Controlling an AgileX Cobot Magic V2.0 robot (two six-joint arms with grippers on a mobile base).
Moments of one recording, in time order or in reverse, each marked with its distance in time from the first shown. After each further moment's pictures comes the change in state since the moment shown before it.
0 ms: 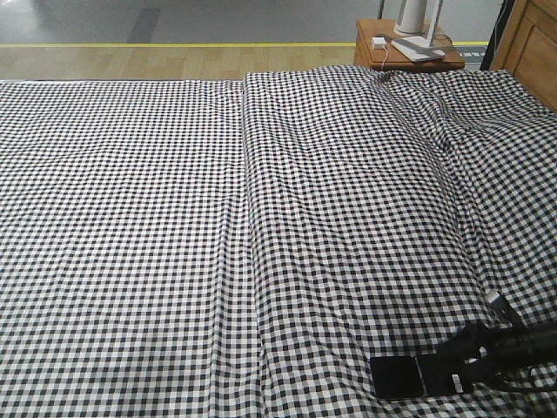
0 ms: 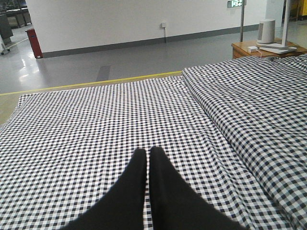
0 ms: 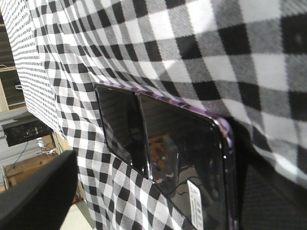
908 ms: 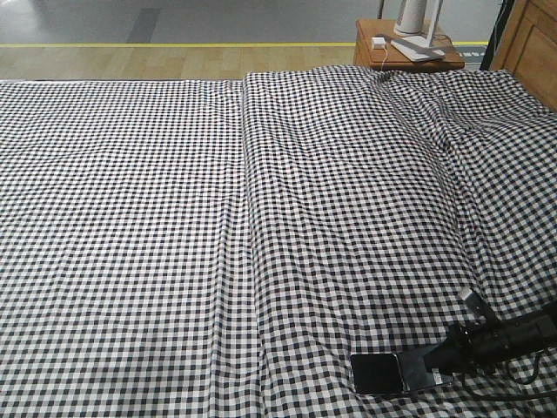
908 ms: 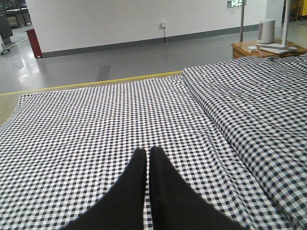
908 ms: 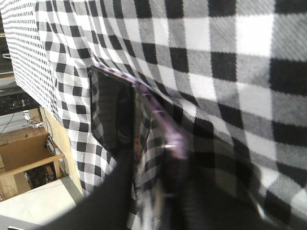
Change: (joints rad) left arm 0.000 0.000 0.000 0.000 0.000 0.000; right arm 0.099 0.000 0.000 -0.003 -0.006 -0.030
